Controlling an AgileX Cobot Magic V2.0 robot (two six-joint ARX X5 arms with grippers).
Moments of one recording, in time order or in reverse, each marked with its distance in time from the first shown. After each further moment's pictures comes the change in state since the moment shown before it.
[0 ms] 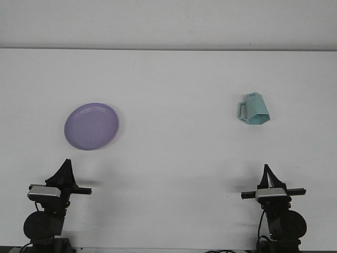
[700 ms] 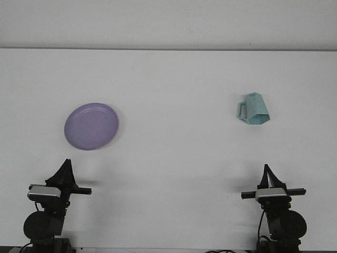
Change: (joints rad) left arm 0.000 0.000 0.000 0.000 0.000 -0.001; right arm 0.000 0.000 0.000 0.000 0.000 0.000
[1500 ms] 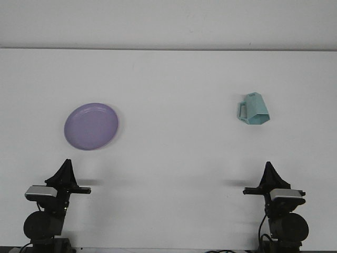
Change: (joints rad) left arm 0.000 0.000 0.000 -0.003 0.000 -0.131; right arm 0.000 0.000 0.005 0.085 -0.002 0.432
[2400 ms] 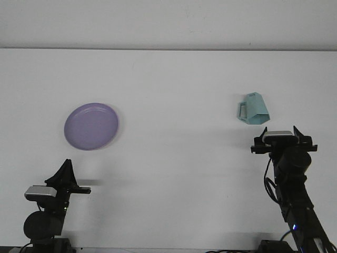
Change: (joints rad) left arm 0.000 0.000 0.000 -0.002 0.000 -0.015; right arm -0.054 1.004 0.510 0.202 0.186 -0.463
